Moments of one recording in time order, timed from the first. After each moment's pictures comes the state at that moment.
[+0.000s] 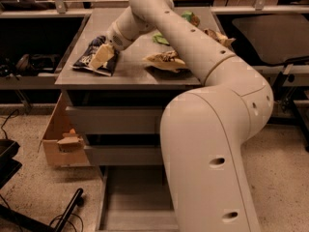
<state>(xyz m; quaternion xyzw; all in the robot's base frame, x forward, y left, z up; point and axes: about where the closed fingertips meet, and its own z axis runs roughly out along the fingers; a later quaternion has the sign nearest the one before) 0.777 0.170 0.851 -0.56 0.72 0.22 0.33</state>
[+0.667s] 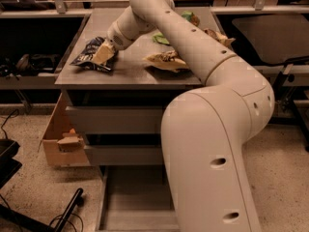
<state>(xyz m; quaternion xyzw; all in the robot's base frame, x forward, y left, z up) 0.777 0.171 0.850 -0.56 0.72 0.22 0.33</state>
